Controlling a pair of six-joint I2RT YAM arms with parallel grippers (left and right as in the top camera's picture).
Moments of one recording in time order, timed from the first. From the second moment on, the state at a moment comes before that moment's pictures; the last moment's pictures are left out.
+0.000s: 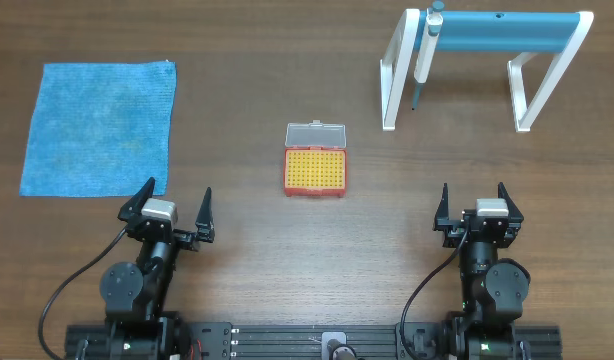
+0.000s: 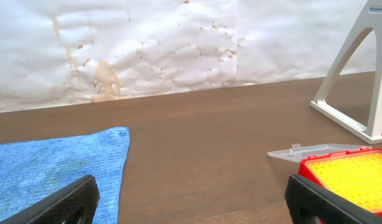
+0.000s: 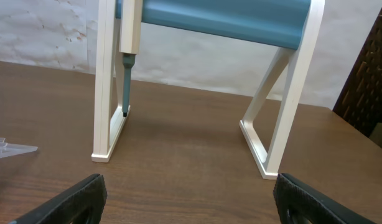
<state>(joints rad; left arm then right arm) 0.04 0.01 0.01 -0.06 0.20 0.04 -0.07 0.01 0.01 -0.07 -0.02 -0.18</state>
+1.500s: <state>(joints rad) 0.04 0.01 0.01 -0.06 0.20 0.04 0.06 1.57 0.58 0.95 -0.02 0.09</state>
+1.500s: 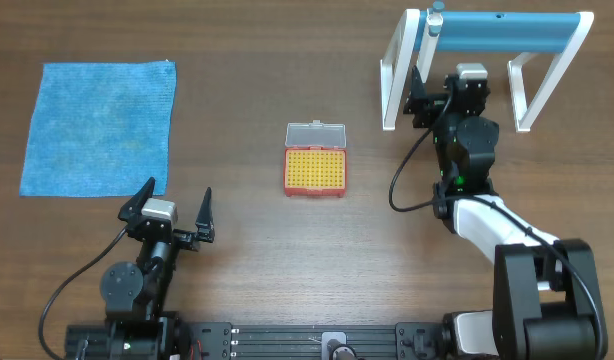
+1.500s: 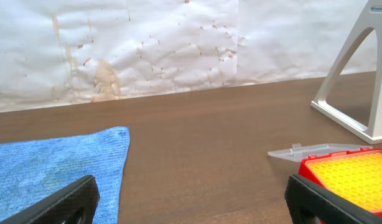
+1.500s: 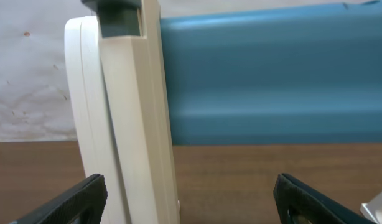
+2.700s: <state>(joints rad) 0.04 0.01 0.01 -0.06 0.20 0.04 0.05 1.64 0.70 0.92 -0.02 0.03</state>
